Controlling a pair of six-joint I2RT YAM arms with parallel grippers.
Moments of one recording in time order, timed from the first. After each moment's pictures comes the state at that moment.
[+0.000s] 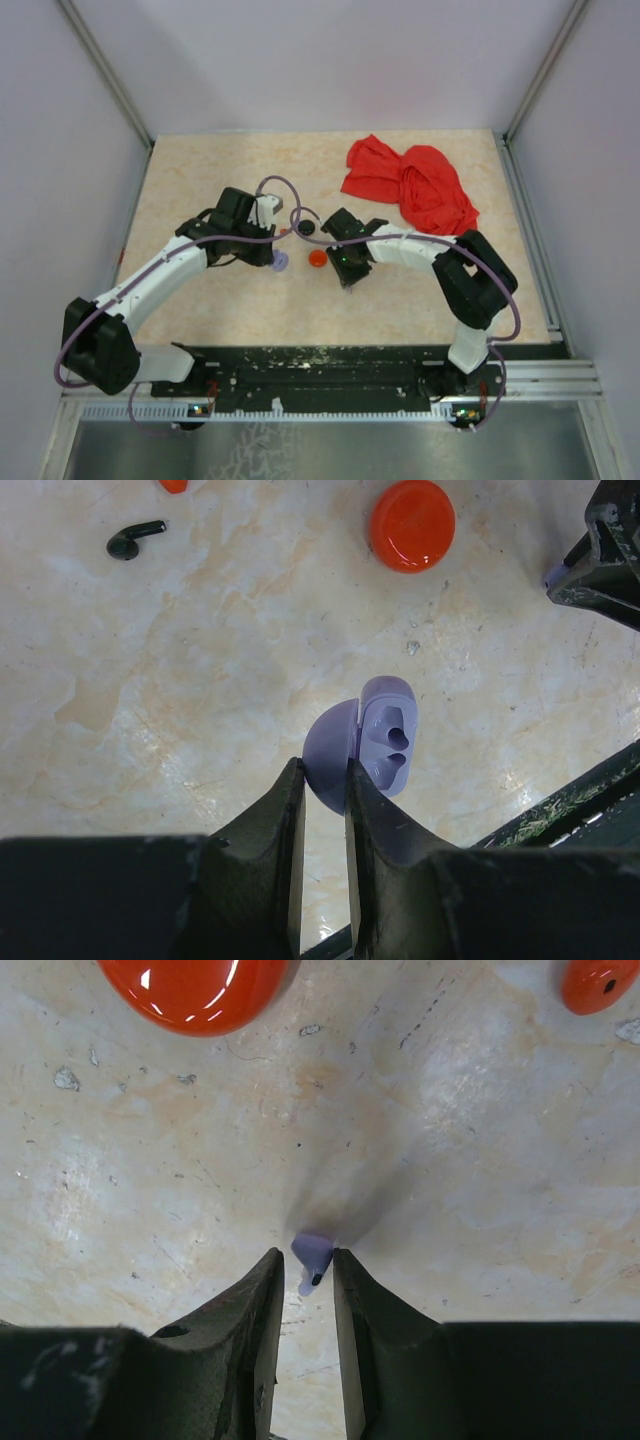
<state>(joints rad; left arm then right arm) -0.49 1.32 1.00 -0.62 0.16 -0.03 0.76 1.77 1.13 -0.59 -0.03 0.26</state>
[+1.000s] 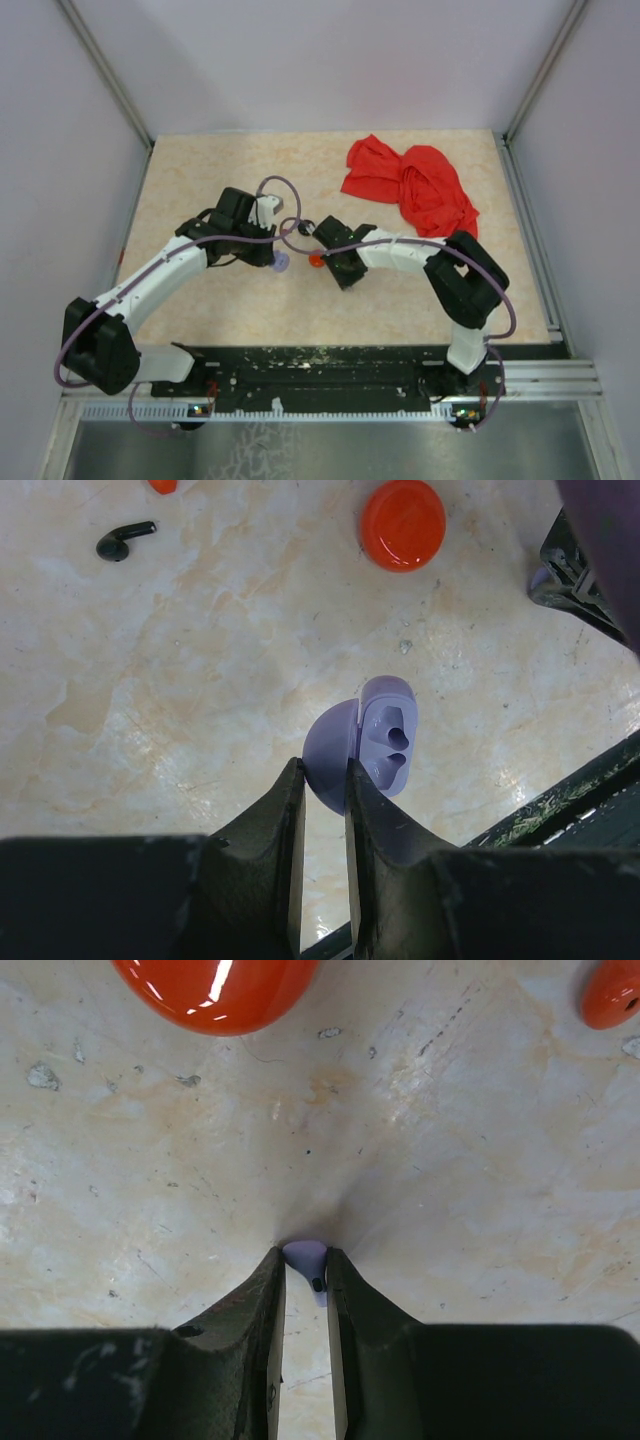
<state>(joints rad) -0.49 1.32 1.00 -0.62 0.17 -0.03 0.83 1.81 1.16 -0.62 0.09 0.25</state>
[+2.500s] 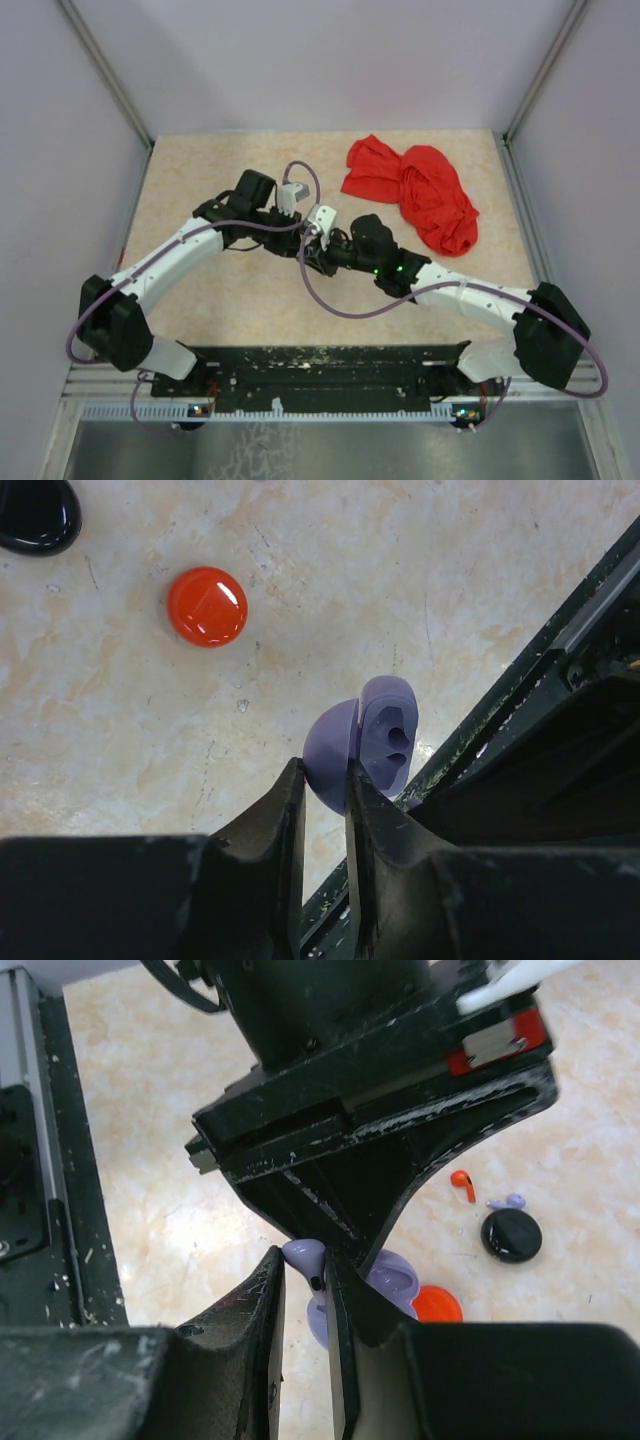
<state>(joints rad) -0.57 1.46 1.20 -0.63 0.44 -0.11 0.89 1.29 0.82 0.22 -0.29 -0.08</state>
